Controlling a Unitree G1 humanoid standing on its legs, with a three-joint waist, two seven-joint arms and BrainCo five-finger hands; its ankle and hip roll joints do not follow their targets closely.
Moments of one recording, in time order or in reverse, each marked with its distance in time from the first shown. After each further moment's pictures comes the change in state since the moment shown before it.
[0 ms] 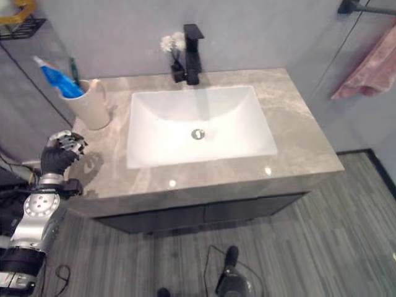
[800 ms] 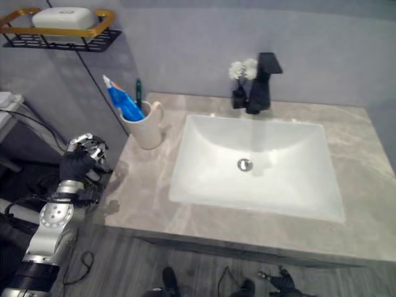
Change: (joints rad) left arm 0.117 -0.026 0.034 -0.278 -0.007 0.006 -0.080; right arm -0.103 0.028 0.149 -0.199 -0.028 -0.012 0.001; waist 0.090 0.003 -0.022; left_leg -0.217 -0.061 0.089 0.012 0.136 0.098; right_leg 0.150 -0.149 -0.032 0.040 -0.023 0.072
